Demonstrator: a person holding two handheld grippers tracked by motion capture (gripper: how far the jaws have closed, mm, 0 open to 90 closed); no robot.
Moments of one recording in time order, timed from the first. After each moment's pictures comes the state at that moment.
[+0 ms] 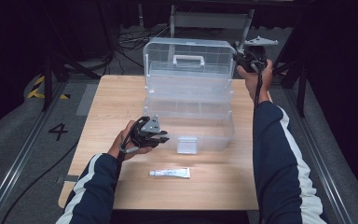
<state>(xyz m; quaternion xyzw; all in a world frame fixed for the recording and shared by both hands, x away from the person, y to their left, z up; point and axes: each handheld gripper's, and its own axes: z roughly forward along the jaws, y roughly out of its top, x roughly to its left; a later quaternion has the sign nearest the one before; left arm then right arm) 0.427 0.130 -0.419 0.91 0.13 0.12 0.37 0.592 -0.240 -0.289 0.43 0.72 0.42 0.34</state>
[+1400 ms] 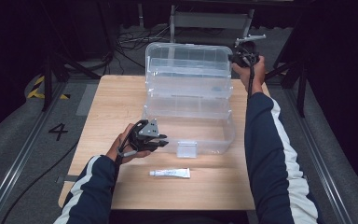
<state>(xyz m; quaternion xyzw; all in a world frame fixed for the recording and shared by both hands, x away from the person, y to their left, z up) 0.415 0.133 -0.420 0.91 0.12 0.11 0.38 0.642 -0.235 -0.309 0.46 0.75 0.37 0.31</state>
